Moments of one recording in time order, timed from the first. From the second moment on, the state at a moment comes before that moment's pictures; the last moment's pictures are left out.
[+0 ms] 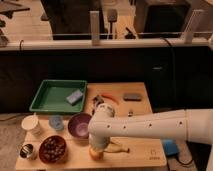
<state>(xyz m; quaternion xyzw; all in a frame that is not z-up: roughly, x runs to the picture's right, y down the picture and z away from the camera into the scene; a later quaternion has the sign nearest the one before) -0.040 0.294 0.712 -0.31 -0.22 -0.41 0.83</state>
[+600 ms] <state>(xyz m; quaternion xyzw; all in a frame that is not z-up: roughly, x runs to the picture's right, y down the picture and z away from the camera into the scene) -0.062 0.282 0.740 -0.27 -0.25 -0.42 0.83</state>
